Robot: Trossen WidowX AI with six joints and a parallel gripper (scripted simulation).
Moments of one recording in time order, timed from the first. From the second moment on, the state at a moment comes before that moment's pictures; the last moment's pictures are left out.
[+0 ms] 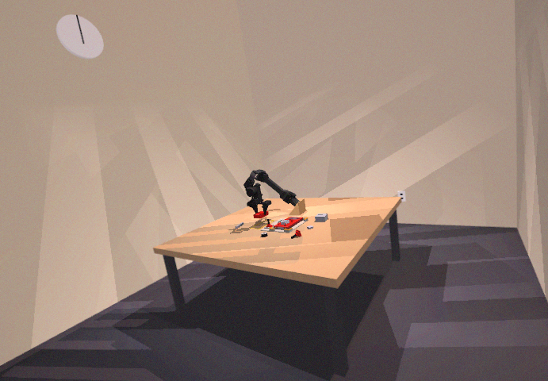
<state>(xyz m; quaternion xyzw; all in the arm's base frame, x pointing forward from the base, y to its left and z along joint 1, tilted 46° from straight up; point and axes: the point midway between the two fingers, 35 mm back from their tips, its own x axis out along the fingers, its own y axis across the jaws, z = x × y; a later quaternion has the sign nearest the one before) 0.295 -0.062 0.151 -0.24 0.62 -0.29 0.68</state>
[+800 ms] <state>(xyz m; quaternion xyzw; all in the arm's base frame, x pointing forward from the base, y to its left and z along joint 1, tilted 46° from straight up) 0.295 -0.073 0.140 -0.24 0.62 -0.29 0.68</state>
